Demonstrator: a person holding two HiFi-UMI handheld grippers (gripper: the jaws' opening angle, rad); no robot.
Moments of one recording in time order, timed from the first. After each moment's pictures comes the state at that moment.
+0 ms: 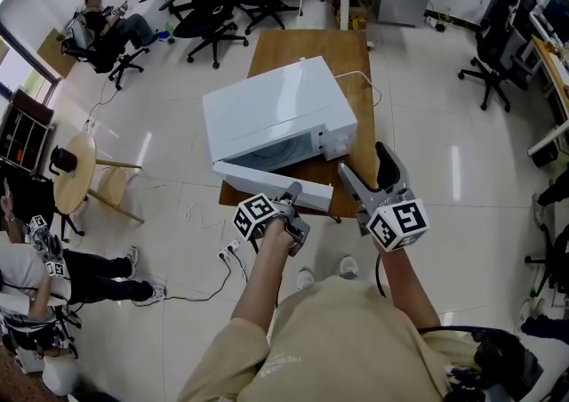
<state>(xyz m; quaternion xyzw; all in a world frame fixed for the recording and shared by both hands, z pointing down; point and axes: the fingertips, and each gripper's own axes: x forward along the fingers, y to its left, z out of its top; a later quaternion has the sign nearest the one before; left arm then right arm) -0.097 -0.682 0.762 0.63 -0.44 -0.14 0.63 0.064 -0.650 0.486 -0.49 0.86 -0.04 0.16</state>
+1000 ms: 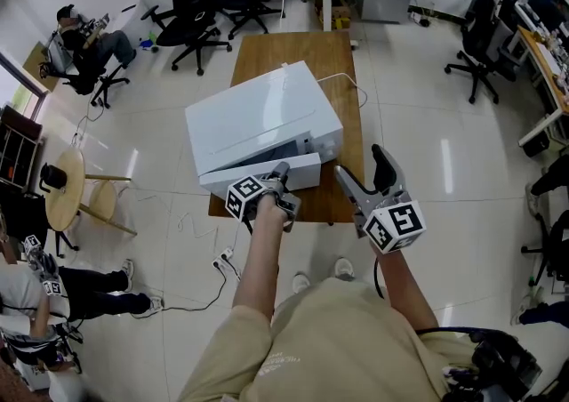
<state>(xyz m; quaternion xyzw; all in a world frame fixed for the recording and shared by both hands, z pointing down) -0.083 -0.758 0.765 0.58 -0.43 -0.18 0.67 0.087 -0.662 0.491 -0.51 0.85 -0.04 0.15</state>
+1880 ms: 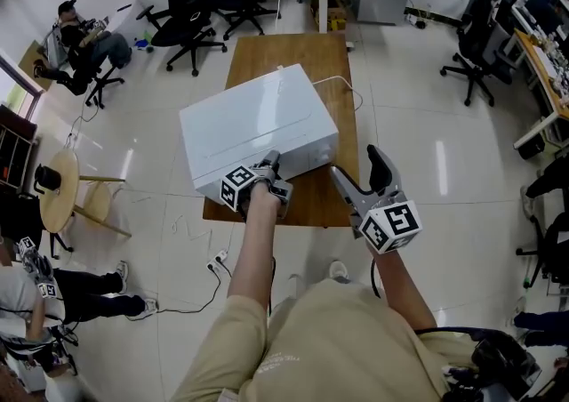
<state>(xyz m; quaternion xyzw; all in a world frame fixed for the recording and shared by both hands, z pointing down) -0.096 -0.813 0.761 0.57 -0.43 -0.21 0.66 0.079 -0.679 0.486 -0.51 0.85 -0.04 0.14</state>
